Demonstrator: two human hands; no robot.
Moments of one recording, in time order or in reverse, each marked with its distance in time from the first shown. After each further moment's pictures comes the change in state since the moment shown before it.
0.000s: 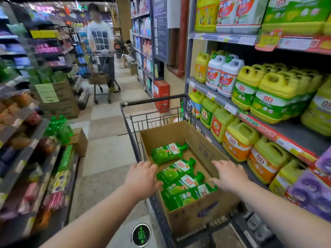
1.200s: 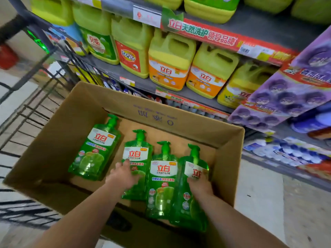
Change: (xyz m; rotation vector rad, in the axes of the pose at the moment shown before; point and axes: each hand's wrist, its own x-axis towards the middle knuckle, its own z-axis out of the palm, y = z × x) left_hand 0.351 0.002 0.202 -0.070 -0.768 0.246; right_hand 0.171 -0.065 0.177 1.364 -0.081 1.493
